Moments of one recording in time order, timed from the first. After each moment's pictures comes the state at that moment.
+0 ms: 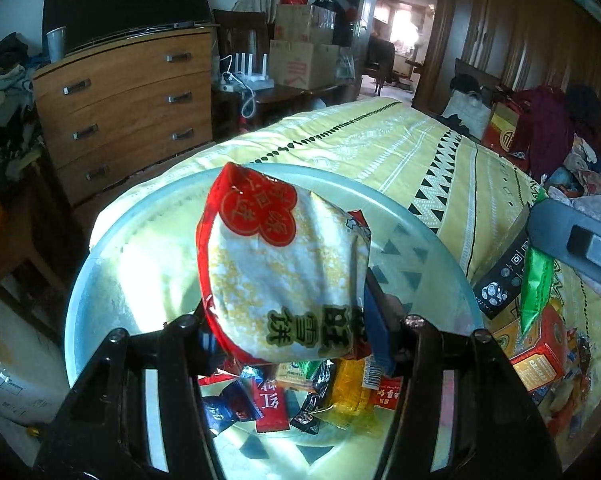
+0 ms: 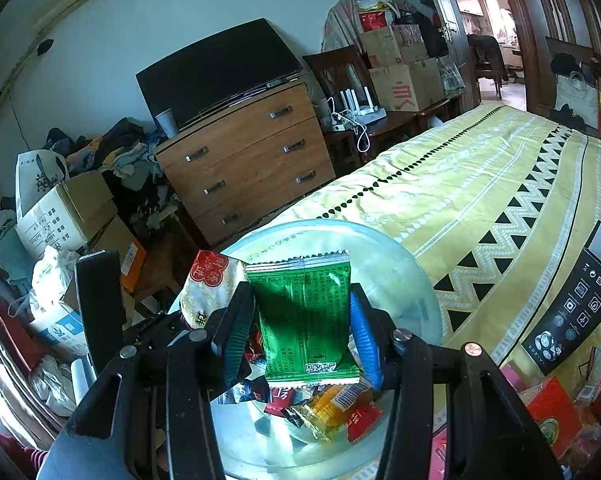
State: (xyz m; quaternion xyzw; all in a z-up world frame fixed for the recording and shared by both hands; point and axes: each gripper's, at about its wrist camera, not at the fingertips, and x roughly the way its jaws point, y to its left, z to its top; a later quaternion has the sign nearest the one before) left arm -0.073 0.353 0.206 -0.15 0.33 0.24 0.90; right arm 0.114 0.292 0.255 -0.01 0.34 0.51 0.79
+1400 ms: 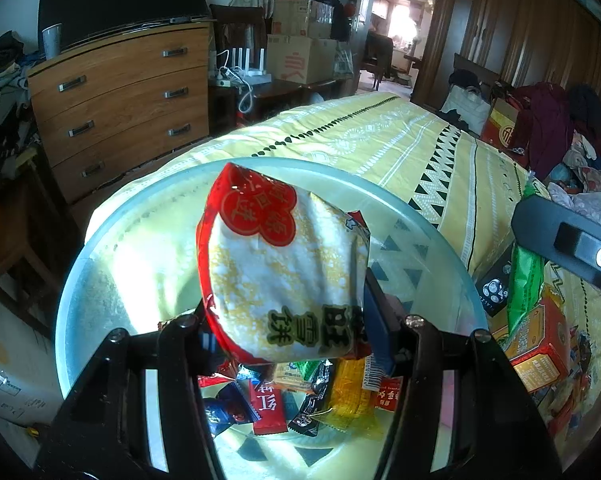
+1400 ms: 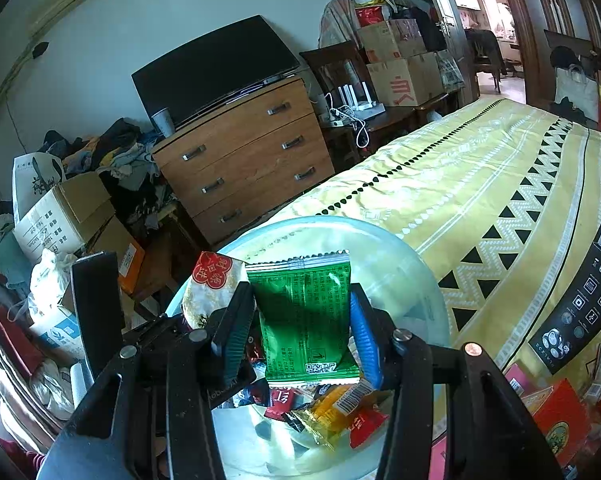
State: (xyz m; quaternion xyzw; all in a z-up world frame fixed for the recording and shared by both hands) left arm -0.073 0.356 0.195 -0.15 0.34 0.23 0.90; right arm 0.111 0.296 0.245 0.00 0.35 0.51 0.79
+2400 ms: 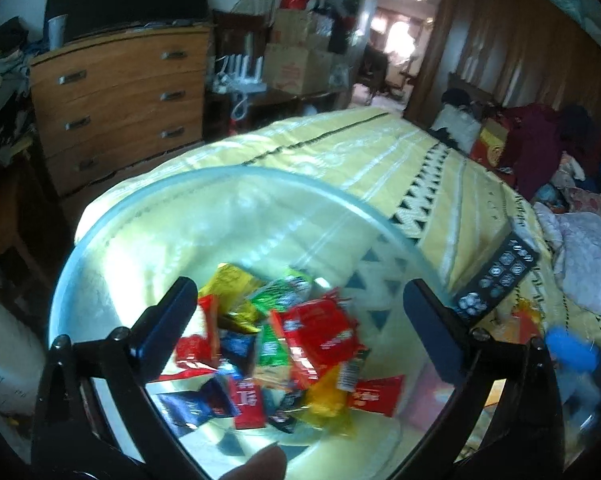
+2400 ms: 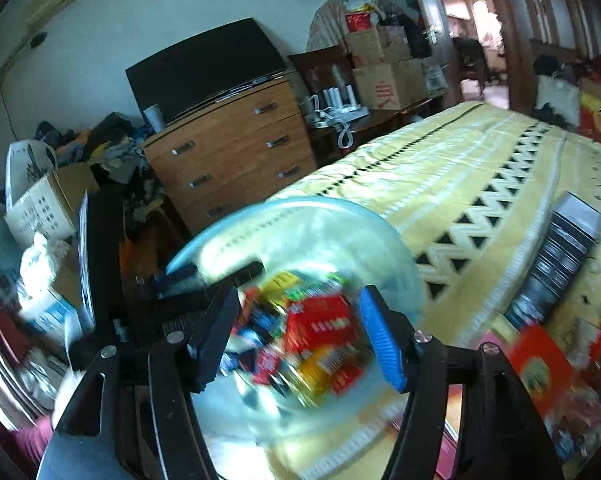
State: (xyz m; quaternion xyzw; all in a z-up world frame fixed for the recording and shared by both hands) left arm -0.087 0.339 0.212 -0.18 0.30 0.21 0.91; right arm 0.058 0.220 0.233 -0.03 0.34 0.46 0.82
